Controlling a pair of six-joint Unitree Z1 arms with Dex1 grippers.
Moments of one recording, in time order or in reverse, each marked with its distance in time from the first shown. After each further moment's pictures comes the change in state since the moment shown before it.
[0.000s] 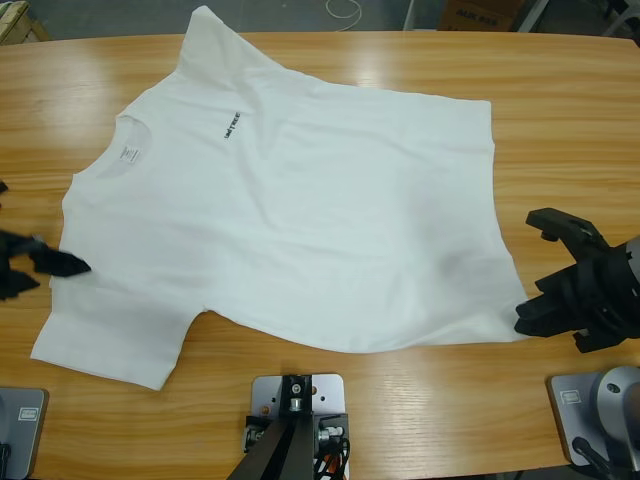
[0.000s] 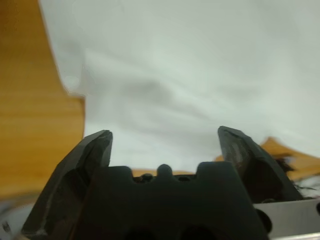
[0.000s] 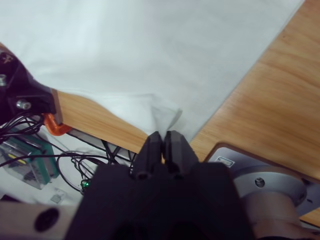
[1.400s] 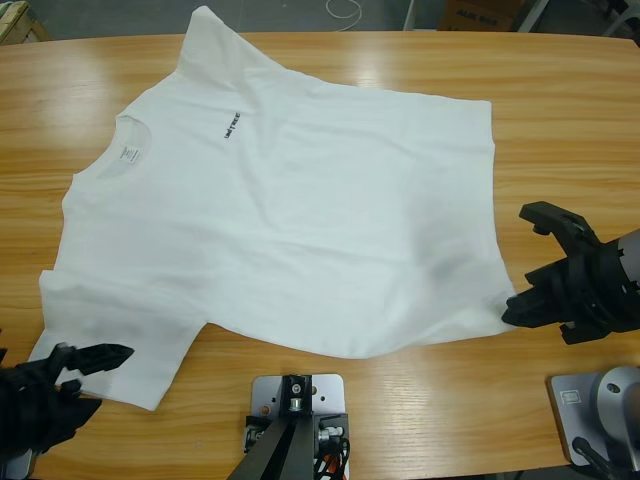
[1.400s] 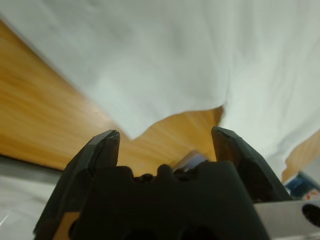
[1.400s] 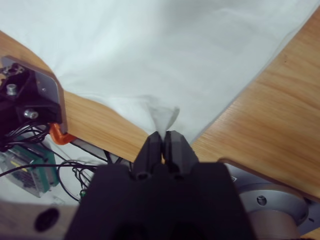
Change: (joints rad) arm 0 -1.188 -0.076 0.174 -0.224 0.474 -1.859; arm 1 0.002 -0.012 0.036 -0.088 -0.005 -0.006
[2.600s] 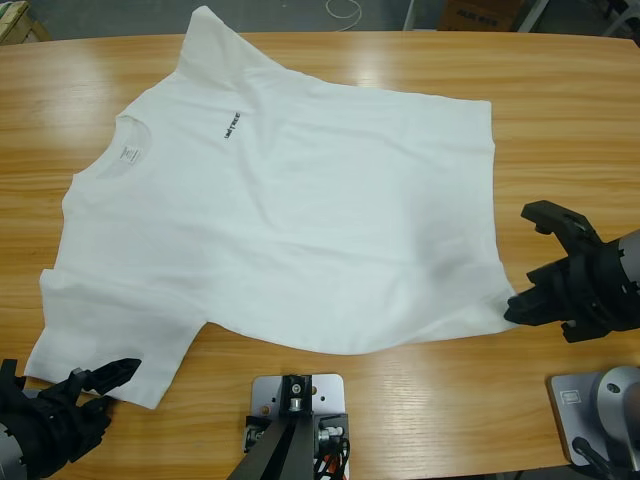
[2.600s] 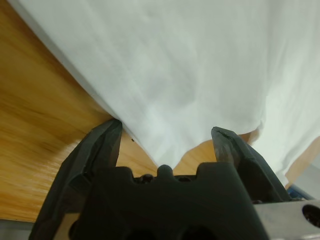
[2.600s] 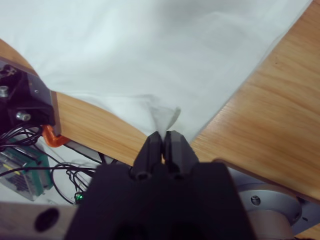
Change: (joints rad) arm 0 -0.311 0.205 0.179 -0.198 0.234 -0.357; arm 1 0.005 -0.002 0.003 0.000 -0.025 -0.003
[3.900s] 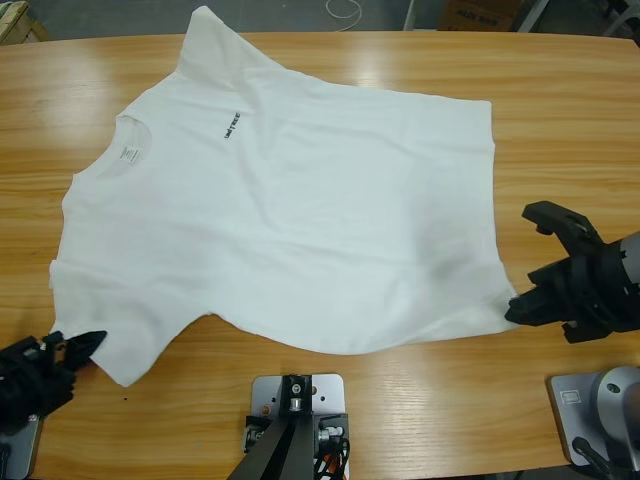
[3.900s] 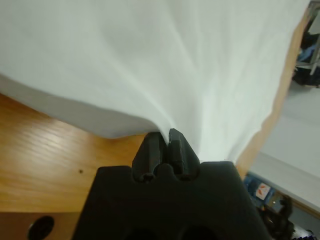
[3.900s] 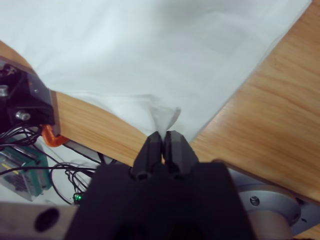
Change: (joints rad) arm 0 -0.002 -0.187 0.034 0.075 0.223 0.012; arm 1 0.003 -0.014 0.004 -0.004 -0.004 -0.003
